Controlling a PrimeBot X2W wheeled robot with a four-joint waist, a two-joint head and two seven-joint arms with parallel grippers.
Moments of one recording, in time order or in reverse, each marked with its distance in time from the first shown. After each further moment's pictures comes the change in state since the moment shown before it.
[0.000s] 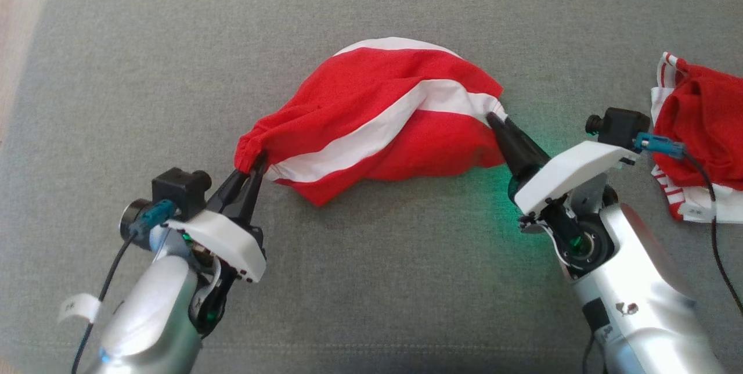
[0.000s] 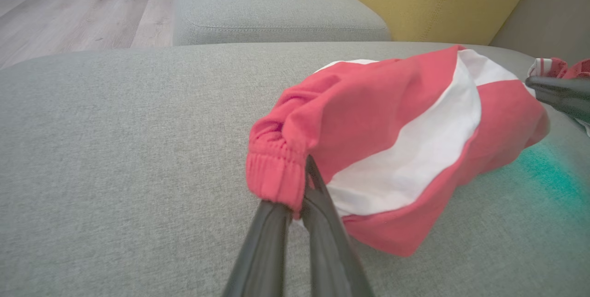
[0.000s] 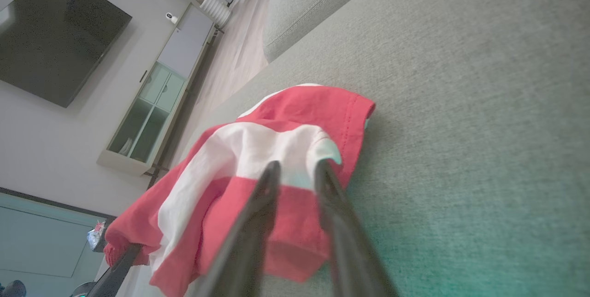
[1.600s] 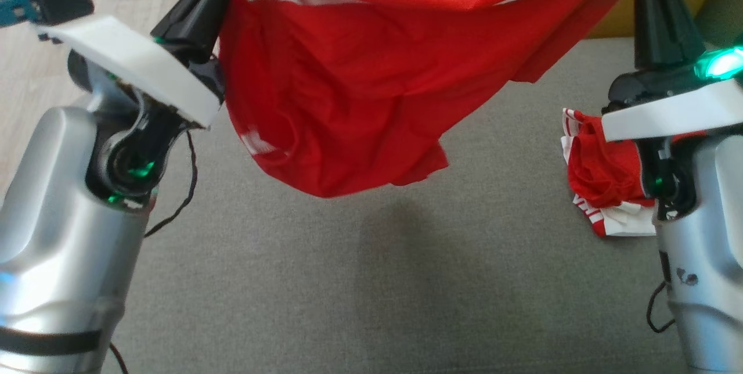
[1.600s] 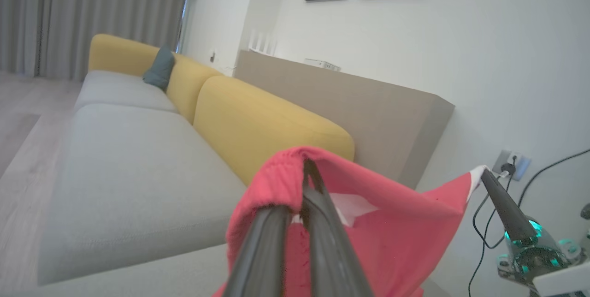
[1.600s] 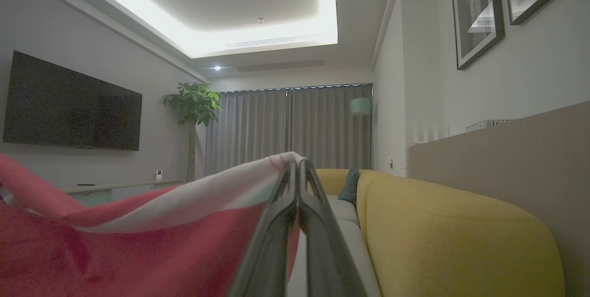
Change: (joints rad) left arm -0.276 0.071 0.128 -0.429 -0.499 0.073 0.458; right arm -0.055 -0.100 -0.179 -0.393 -0.602 0.000 -0.310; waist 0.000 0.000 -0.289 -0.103
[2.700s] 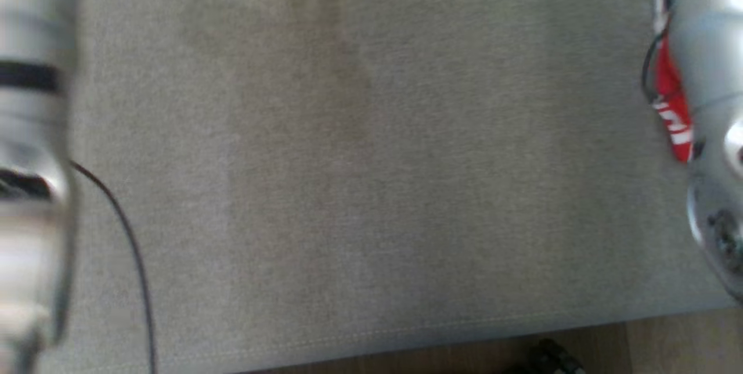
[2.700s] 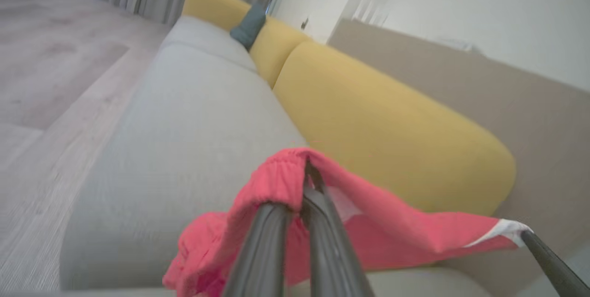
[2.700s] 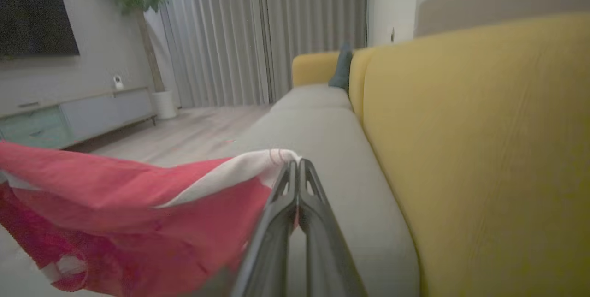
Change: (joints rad) left arm -0.789 -0.135 -0.010 0.806 0.105 -0.081 -0.320; right arm -0.926 0.124 0.060 0.904 -0.052 0.000 -0.150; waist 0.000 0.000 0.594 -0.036
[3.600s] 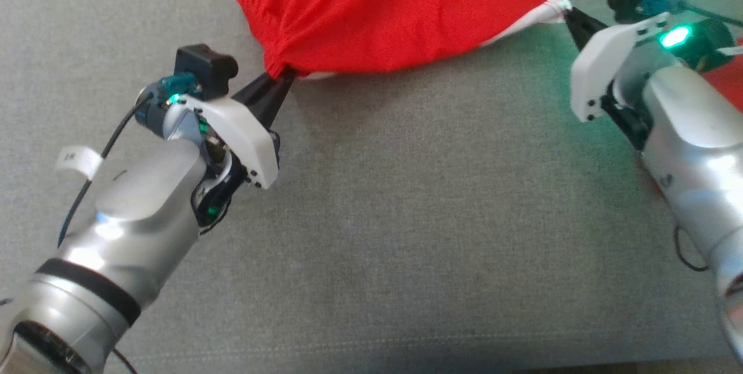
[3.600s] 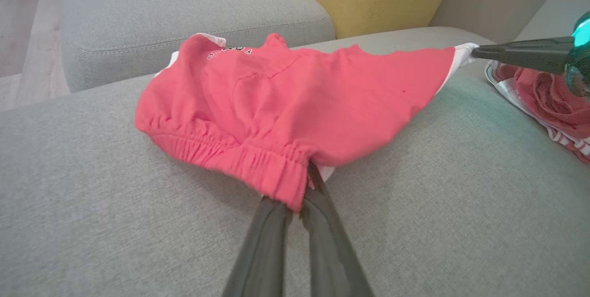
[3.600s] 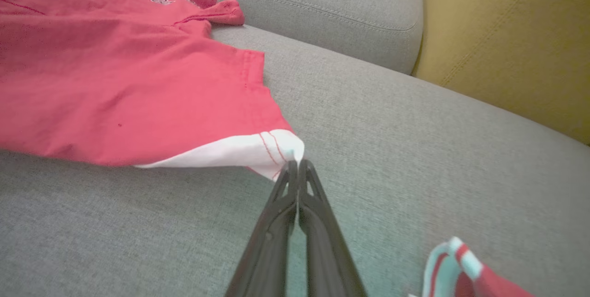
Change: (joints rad) left arm 0.540 0.150 -0.715 -0.142 -0.072 -0.007 -0.152; right arm 0.401 -0.200 0.521 0.096 0.210 0.000 0.299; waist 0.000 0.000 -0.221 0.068
